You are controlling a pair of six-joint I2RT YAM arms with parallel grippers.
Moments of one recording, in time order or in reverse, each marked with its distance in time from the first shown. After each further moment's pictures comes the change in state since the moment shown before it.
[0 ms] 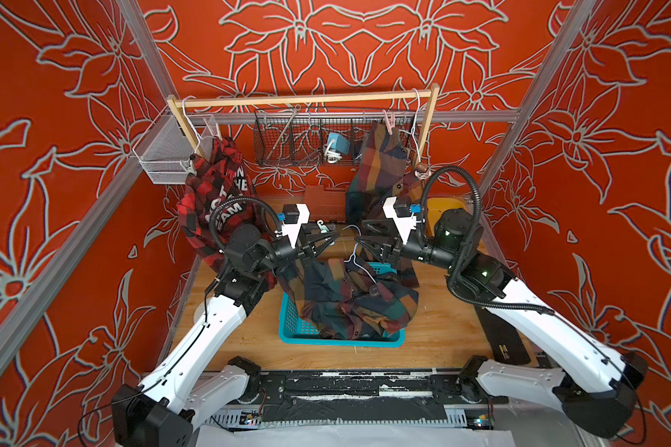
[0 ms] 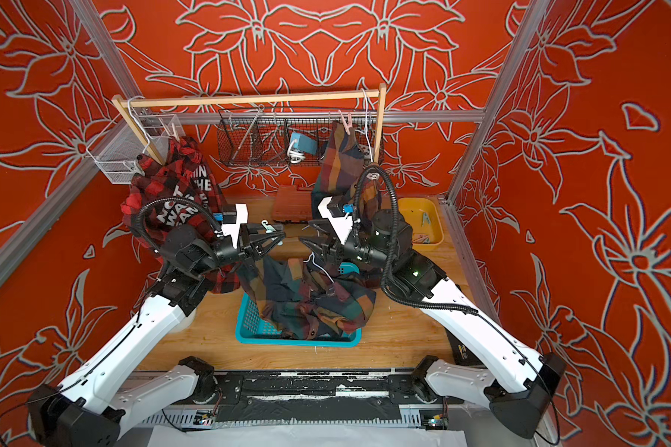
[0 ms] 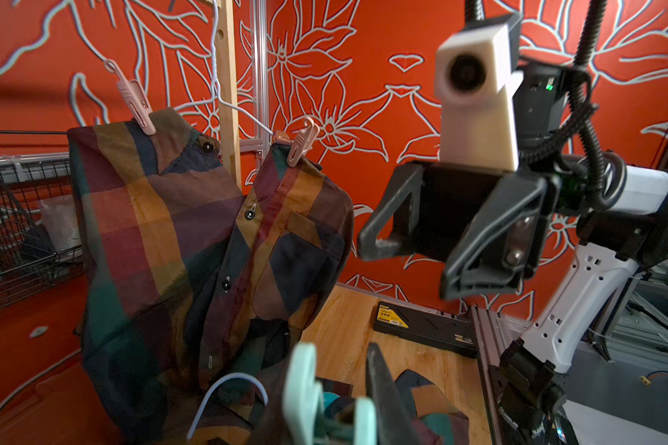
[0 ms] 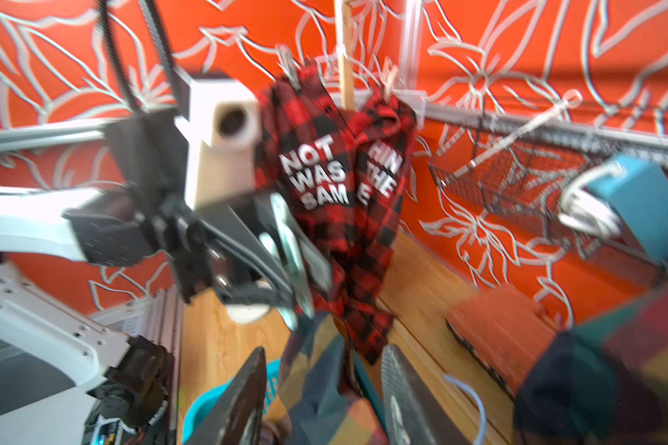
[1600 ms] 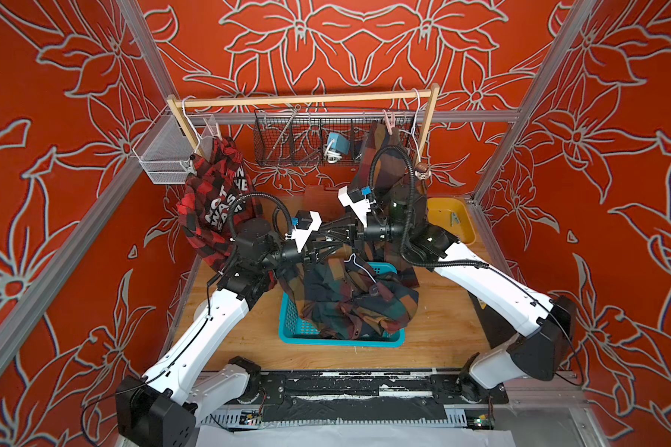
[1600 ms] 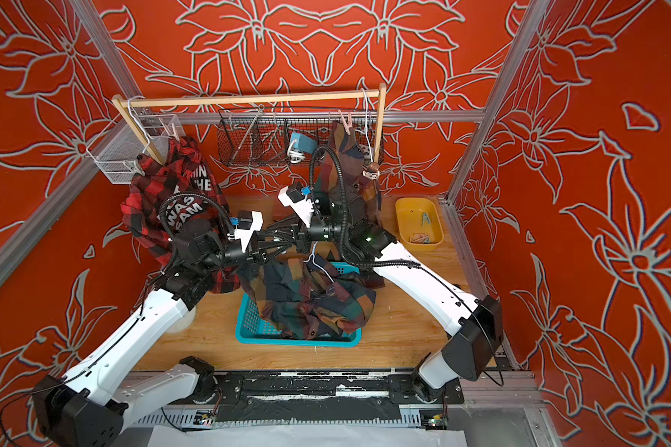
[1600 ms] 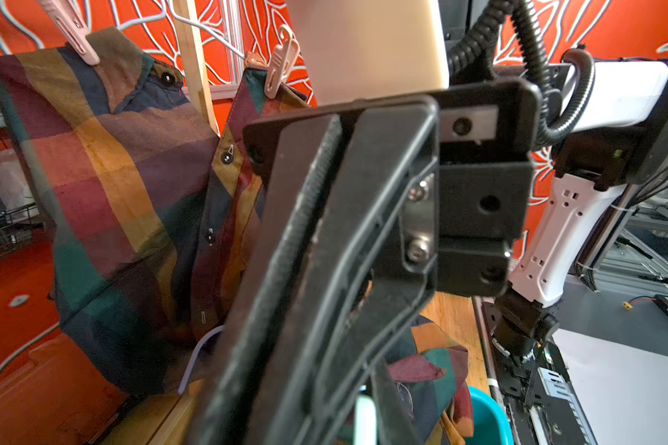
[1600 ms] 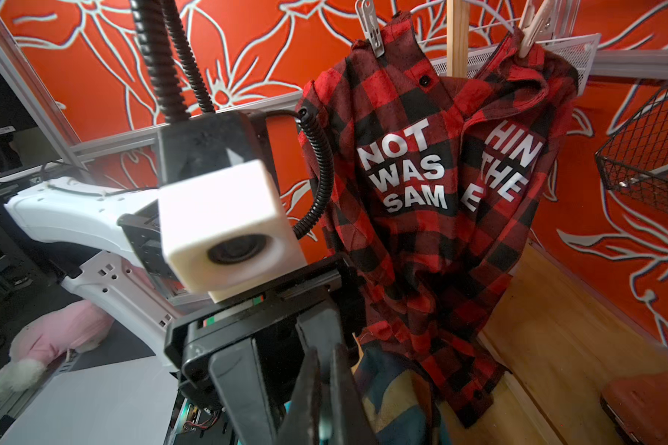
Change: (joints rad) left arm 0.000 0.043 0.040 -0.198 0.062 0.182; right arm 0.009 0.367 0.225 0.062 -0.312 0.072
